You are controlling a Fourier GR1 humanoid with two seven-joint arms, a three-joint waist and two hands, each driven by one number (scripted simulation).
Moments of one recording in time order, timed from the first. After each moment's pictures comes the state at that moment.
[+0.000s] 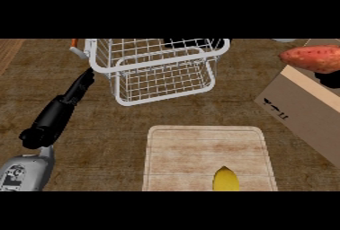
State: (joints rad) left arm -0.21 0.30 -0.02 -1.54 -0.08 -0.19 -0.08; right arm -0.55 -0.55 -0.20 -1.54 0.74 0.18 0.29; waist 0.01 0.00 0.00
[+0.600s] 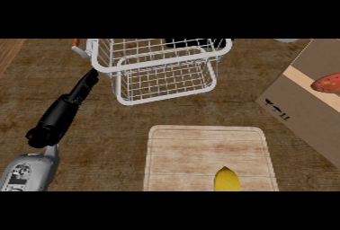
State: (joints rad) left arm -0.22 0.27 -0.03 -1.55 -0.10 -0.19 -0.06; right arm -0.59 -0.76 -0.20 -1.07 0.72 0.42 0.05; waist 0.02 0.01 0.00
